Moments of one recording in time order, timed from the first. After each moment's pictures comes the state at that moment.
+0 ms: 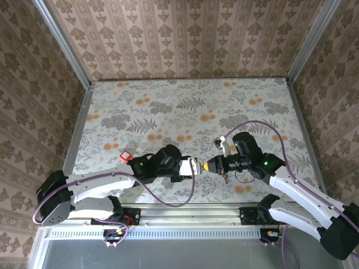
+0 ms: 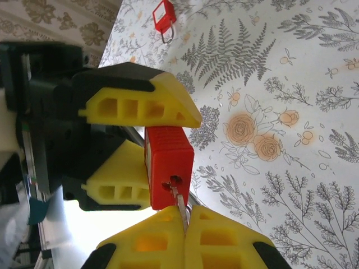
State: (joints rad) left arm -1.16 1.20 0.71 -0.18 0.05 0.53; right arm 0.60 0.91 0.62 -0.41 -0.60 0.56
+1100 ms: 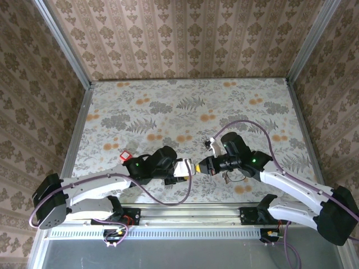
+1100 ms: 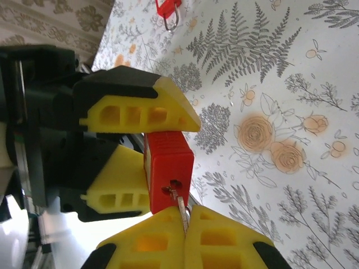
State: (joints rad) left arm -1.13 1.15 0.70 -0.31 0.08 0.47; right arm 0.69 1.06 0.65 -0.30 -0.58 0.58
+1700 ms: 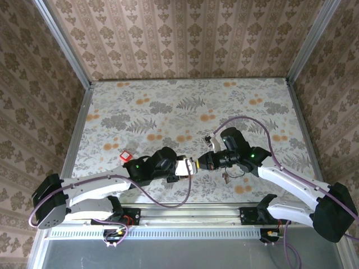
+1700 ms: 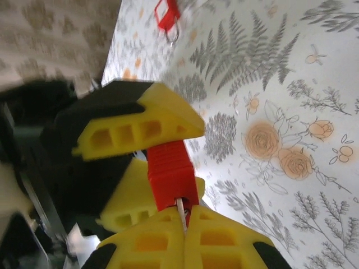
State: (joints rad) left arm -1.15 1.16 0.67 -0.17 -0.07 0.54; right arm 0.64 1.10 0.69 -0.28 -0.62 0.69
